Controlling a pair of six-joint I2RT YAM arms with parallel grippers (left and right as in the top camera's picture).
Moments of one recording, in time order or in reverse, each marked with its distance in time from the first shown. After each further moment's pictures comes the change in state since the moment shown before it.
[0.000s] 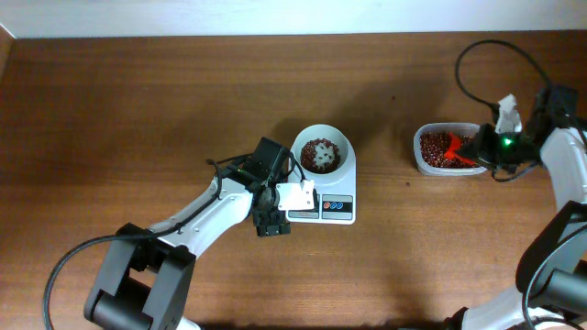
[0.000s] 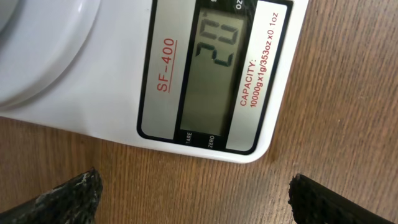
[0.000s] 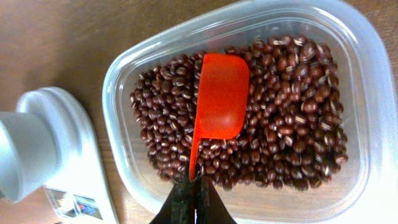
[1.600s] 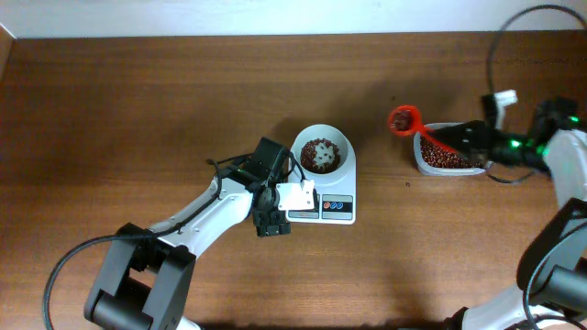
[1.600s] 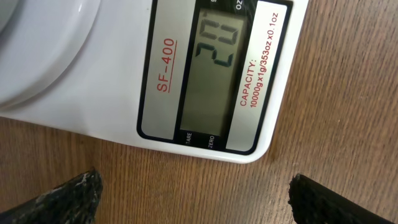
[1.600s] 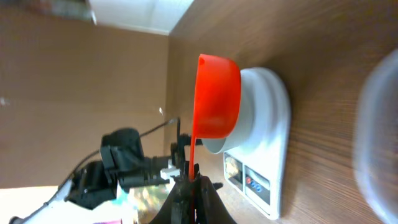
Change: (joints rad) left arm 0.000 0.000 0.000 0.000 0.000 0.000; right arm 0.014 0.012 -0.009 -0.130 -0.736 -0.134
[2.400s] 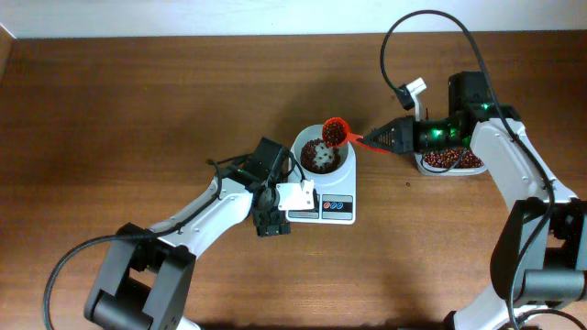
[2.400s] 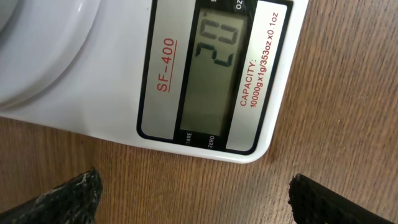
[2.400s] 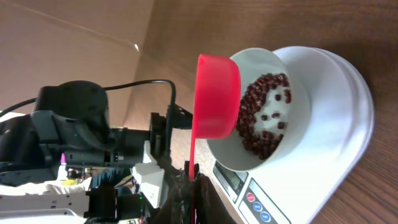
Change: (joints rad) left arm 0.000 0.000 0.000 0.000 0.000 0.000; right arm 0.344 0.002 -0.002 0.237 0.143 0.052
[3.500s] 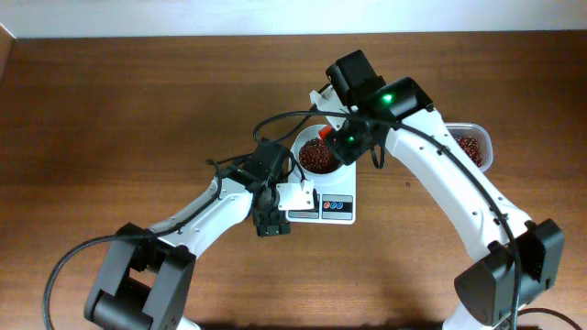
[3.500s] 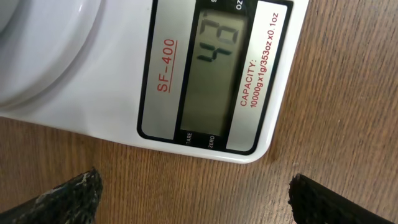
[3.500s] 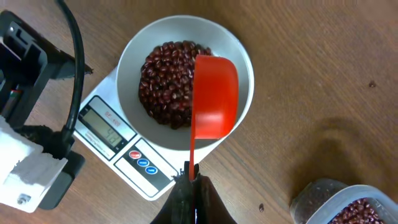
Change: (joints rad) left arm 0.000 0.000 0.000 0.000 0.000 0.000; right arm 0.521 0.001 0.429 -0.378 1.112 -0.141
